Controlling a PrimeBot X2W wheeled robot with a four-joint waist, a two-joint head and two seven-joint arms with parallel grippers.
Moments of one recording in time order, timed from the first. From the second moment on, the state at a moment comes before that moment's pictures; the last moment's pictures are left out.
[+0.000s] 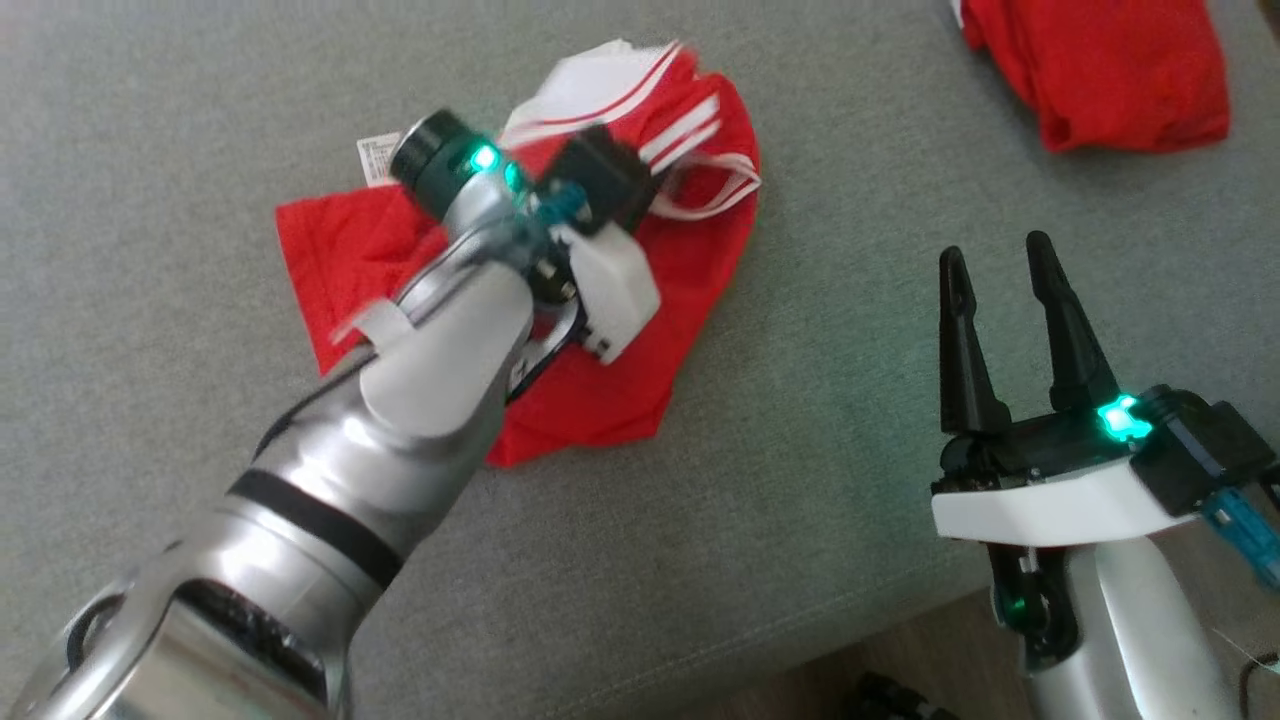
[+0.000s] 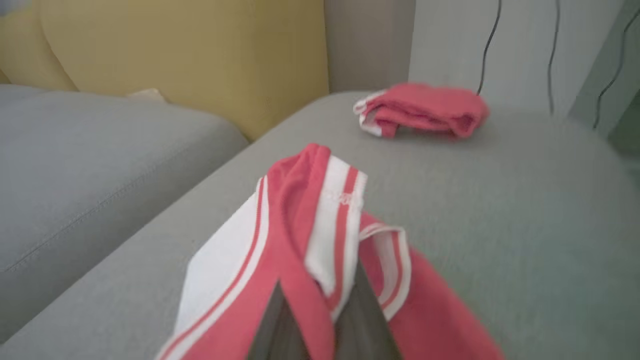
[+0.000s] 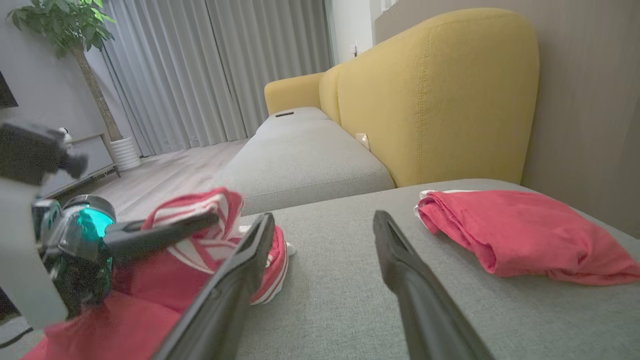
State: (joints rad) left arm -0.96 0.05 -0.89 0.79 -0.28 -0.08 -0.22; right arm -0.15 -0.05 0.15 0.01 0.25 0.12 -0.26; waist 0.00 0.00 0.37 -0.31
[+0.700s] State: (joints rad) left arm -1.12 0.11 -0.65 0.60 -0.94 -0.13 -0.26; right arm -0.09 -0.05 0.10 0.03 0.22 0.12 -0.26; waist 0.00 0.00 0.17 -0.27
